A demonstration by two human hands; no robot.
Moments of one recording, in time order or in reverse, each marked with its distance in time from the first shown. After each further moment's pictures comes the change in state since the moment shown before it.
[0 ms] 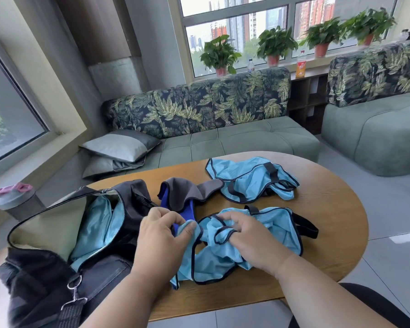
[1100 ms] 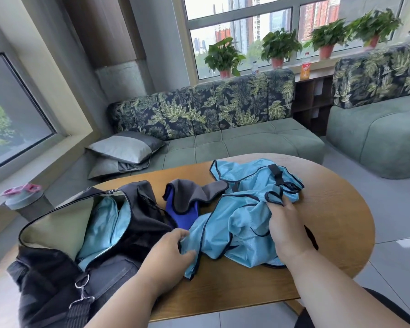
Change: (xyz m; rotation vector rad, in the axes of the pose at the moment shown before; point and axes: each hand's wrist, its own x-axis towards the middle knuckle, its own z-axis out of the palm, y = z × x) left_hand -0.003 -0.034 0.006 0.115 -0.402 -0.140; right_hand 0.011 -0.002 -0.028 0.432 0.604 -0.020
